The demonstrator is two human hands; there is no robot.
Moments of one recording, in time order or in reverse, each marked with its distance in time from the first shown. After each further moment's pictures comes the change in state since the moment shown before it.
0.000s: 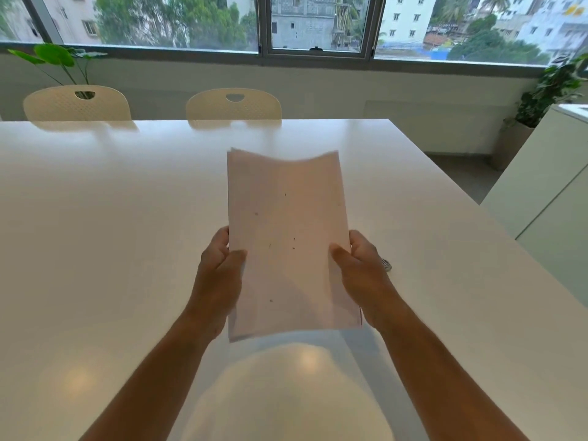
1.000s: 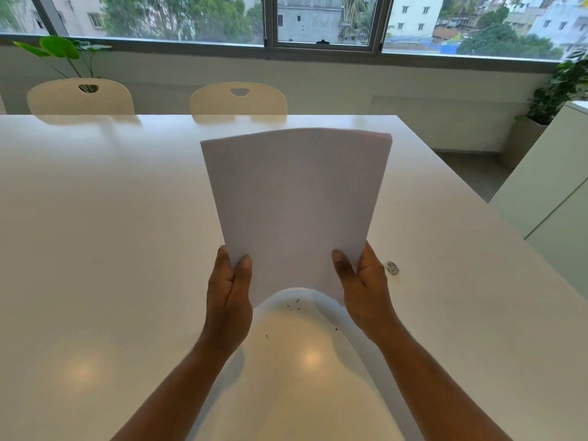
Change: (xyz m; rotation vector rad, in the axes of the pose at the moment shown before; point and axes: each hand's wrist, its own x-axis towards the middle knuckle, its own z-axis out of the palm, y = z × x) left_hand -0.008 -0.047 0.015 -0.115 0.109 0.313; right_hand 0.002 0.039 0.011 0.156 0.012 -0.348
